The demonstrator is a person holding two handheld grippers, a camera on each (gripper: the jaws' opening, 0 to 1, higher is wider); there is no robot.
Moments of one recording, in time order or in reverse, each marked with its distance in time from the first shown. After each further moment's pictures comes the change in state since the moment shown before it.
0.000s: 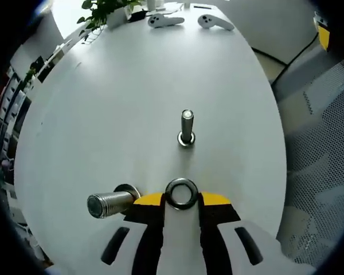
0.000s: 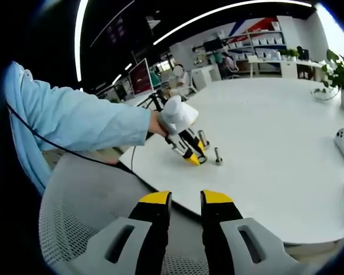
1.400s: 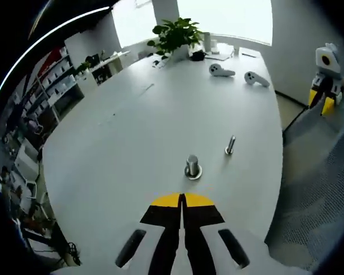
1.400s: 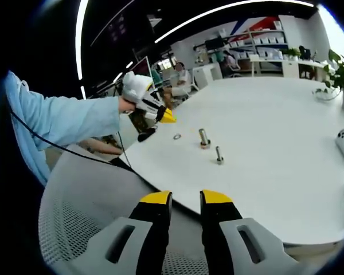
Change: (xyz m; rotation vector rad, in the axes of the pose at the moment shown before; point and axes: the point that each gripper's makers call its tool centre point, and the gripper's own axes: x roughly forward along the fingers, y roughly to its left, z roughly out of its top) left arm -0.160 0.053 -0.053 -0.311 -0.317 0.299; right arm 0.002 0.001 -0.001 -0.006 0.016 0.006
